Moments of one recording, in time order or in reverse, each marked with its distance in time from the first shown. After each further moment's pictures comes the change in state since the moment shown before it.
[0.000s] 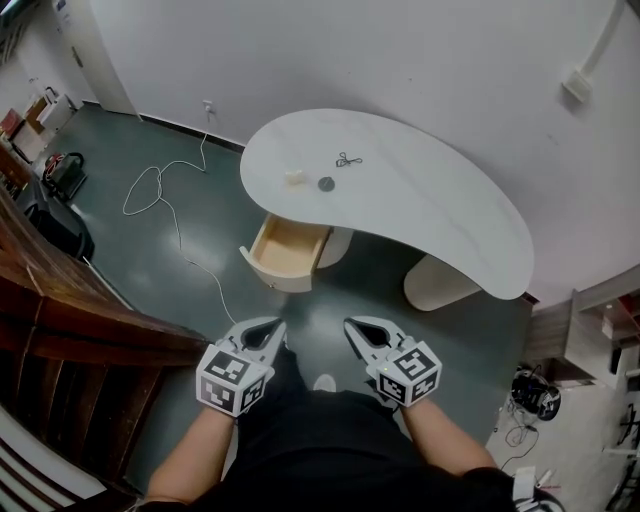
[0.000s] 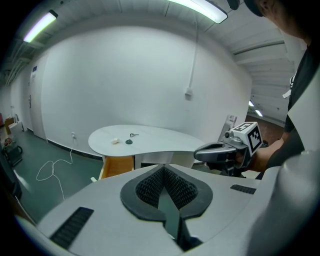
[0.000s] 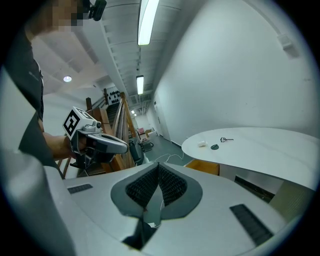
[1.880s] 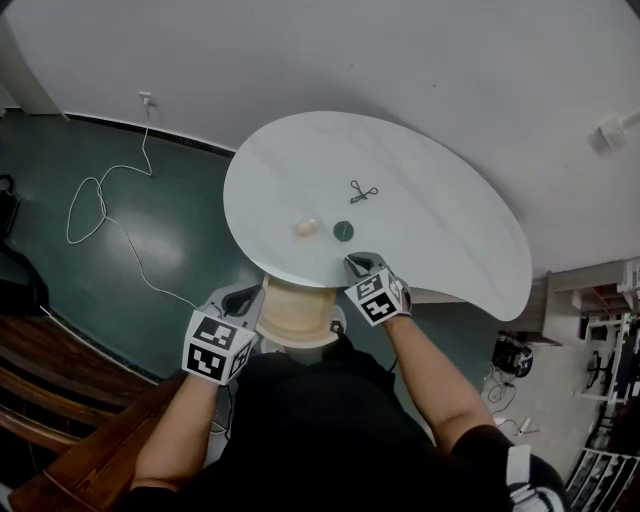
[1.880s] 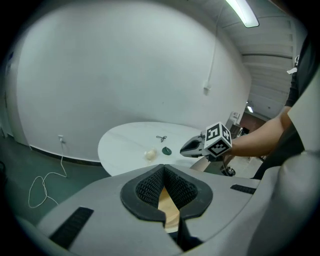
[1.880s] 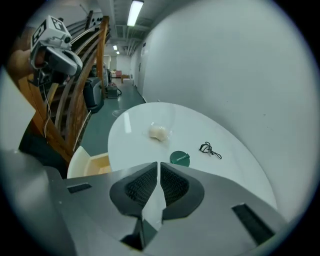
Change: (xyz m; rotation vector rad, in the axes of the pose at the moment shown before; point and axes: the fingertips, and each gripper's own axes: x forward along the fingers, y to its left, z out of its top) left arm 0.153 0.342 0.097 0.069 0.110 -0.155; right arm 0.331 -0.276 0.026 -0.354 0.562 -0.409
